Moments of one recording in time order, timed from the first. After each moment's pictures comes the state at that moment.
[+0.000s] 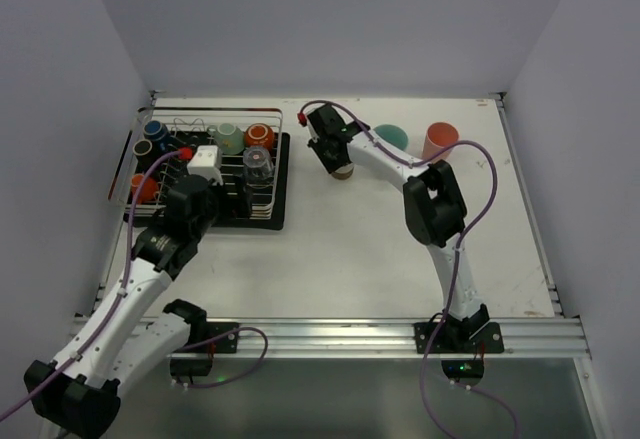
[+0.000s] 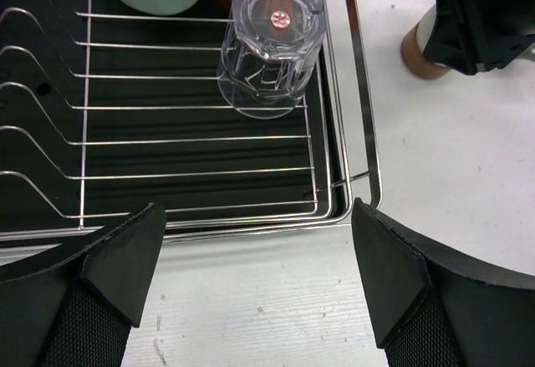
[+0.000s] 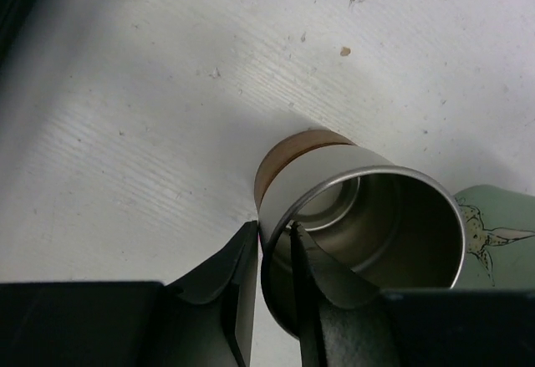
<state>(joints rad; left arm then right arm) -0.39 0.78 0.74 -0.41 -0.18 -0.29 0.63 2.25 1.93 -0.69 0.20 -0.05</state>
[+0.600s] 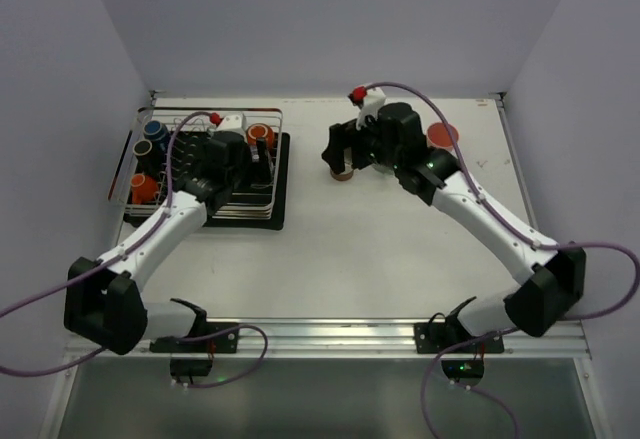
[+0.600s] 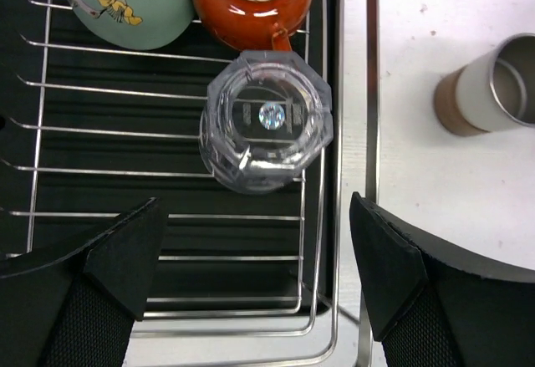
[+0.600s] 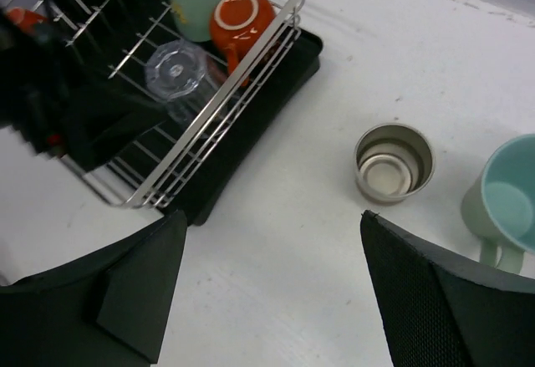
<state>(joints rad) -0.39 1.27 0.97 -0.30 -0.24 -0.36 0.63 1.47 1.39 -0.36 -0.06 0.17</state>
